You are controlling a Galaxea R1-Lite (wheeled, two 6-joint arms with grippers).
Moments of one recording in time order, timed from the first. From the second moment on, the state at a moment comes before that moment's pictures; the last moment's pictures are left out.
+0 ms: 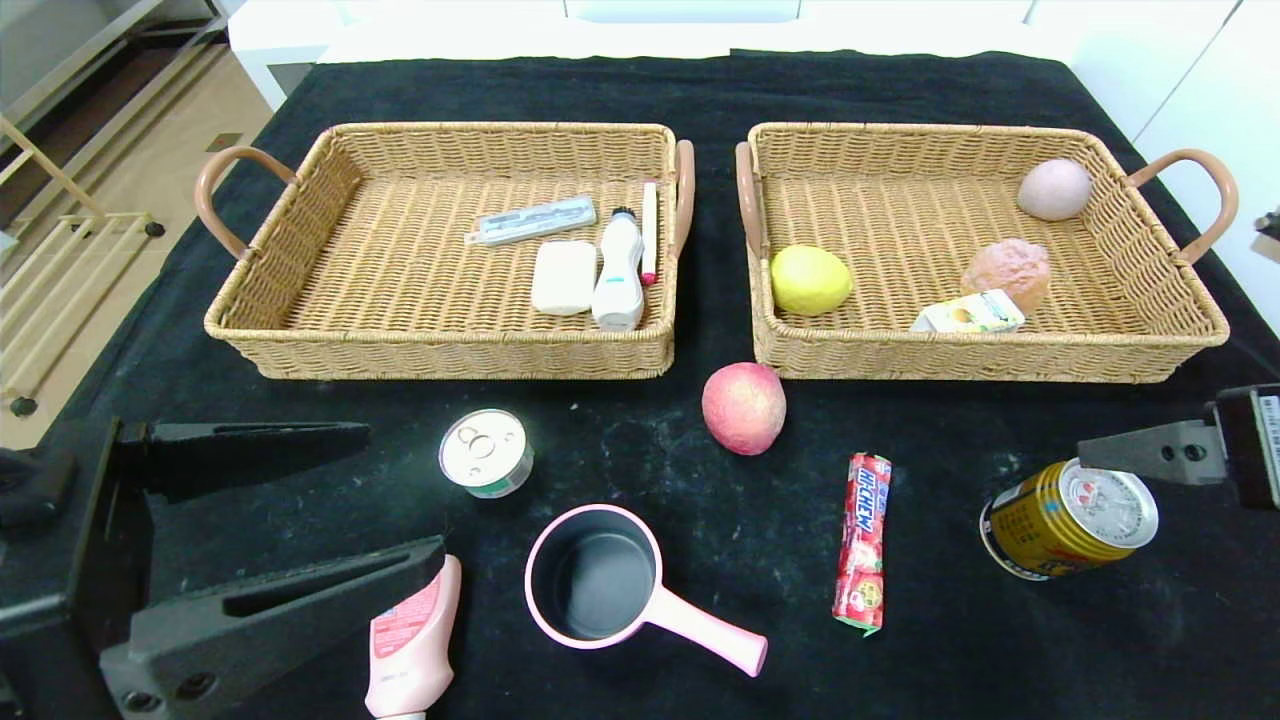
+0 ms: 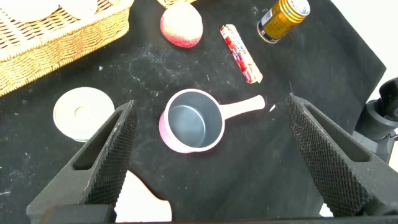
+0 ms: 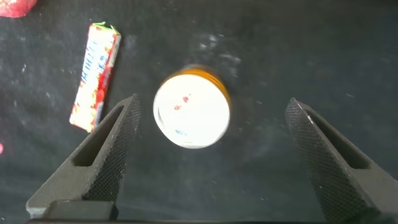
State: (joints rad) left arm -0.51 1.02 -0.80 -0.02 -0.33 0.02; right arm 0.40 1.32 -1.30 0.69 -0.19 0.24
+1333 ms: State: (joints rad) left arm -0.52 1.01 -0.79 -0.02 -0.33 0.02; right arm 0.42 1.55 -1.26 0.71 -0.20 0.41
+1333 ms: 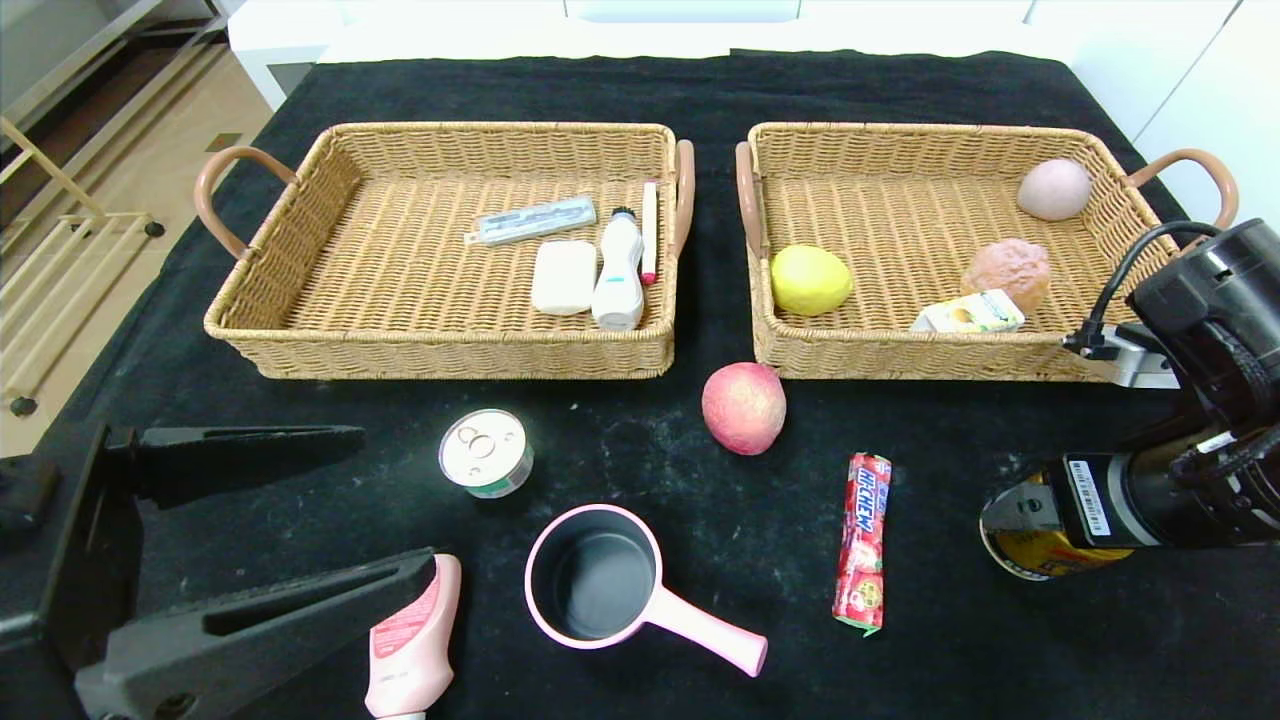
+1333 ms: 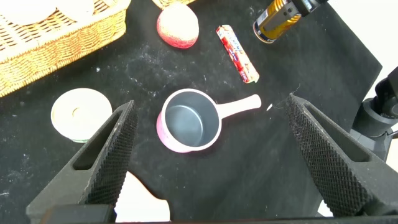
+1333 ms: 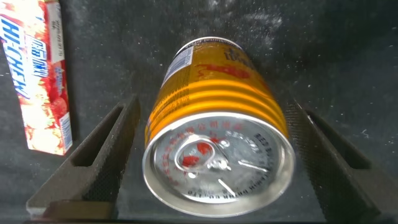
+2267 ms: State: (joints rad) left arm -0.52 1.00 -0.79 -0.02 -0.33 0.03; right arm 0.42 1.59 -1.26 0.70 -0.20 0.44
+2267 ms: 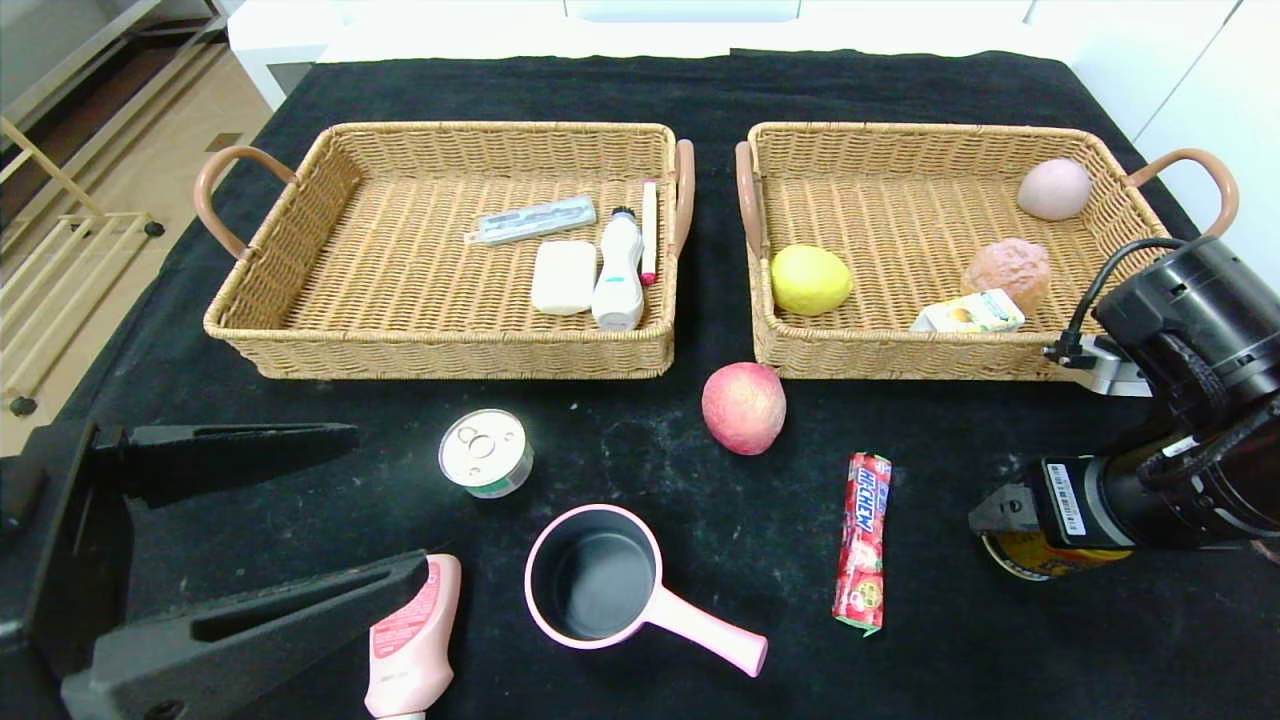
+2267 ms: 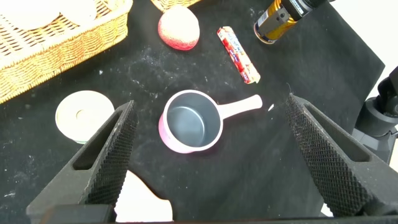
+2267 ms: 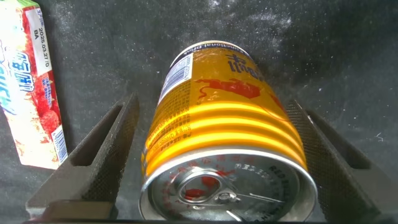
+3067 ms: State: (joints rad) left arm -0.52 0.99 -0.79 -0.03 -0.33 0.04; right arm 0.42 1.59 -1.25 0.70 -0.20 0.45
